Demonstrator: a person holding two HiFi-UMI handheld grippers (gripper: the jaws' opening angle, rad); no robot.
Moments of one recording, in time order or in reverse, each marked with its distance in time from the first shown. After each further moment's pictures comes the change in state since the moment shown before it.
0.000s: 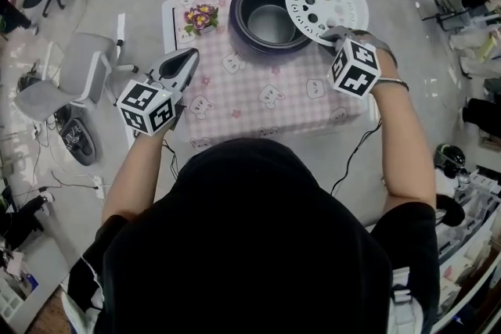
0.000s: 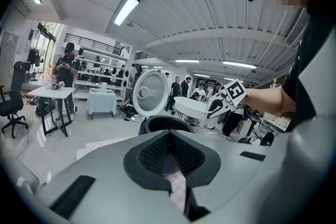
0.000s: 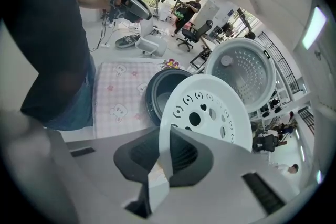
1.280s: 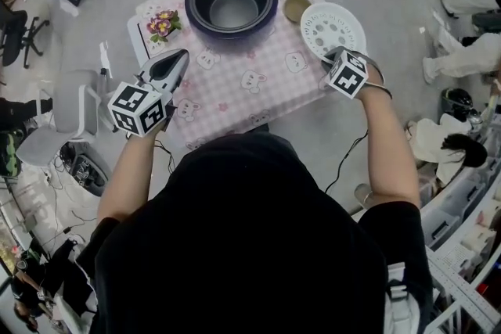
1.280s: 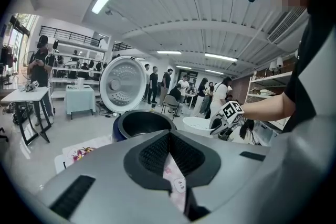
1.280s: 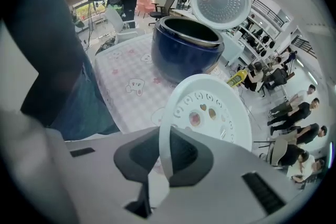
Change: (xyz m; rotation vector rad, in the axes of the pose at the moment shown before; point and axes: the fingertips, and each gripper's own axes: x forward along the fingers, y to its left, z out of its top) left arm 0.044 -0.055 -0.013 0.090 0.096 -0.199; right arm 0.041 0.146 -0.159 0.487 0.143 0.105
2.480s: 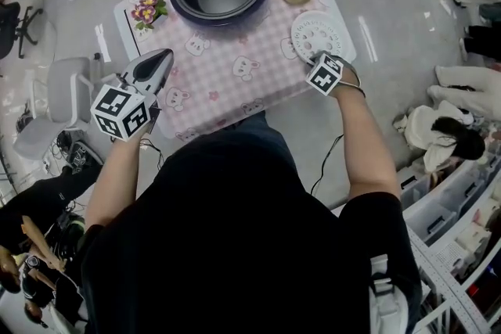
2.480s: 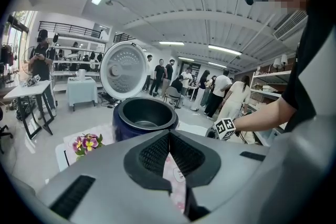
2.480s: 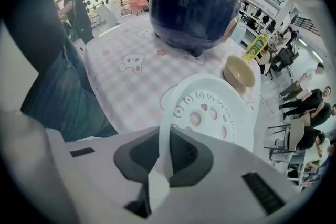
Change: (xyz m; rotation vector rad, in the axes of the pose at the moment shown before) left arm 0.010 0.001 -0.033 -0.018 0.094 0.017; right arm 0.129 0.043 -0.051 0.113 0.049 0.071
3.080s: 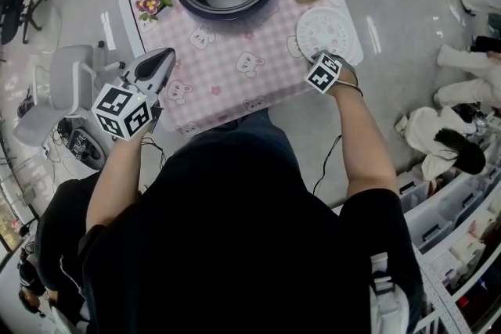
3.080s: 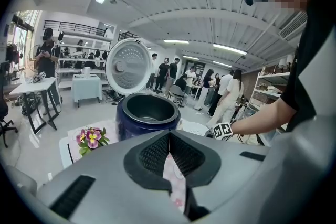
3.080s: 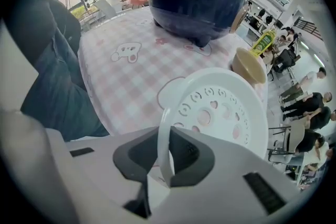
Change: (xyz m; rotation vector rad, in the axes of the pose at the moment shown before) left arm -0.003 -0.001 -0.012 -0.032 0.021 0.043; right arm 0.038 -0.001 -0.004 -0.025 0.032 -0.006
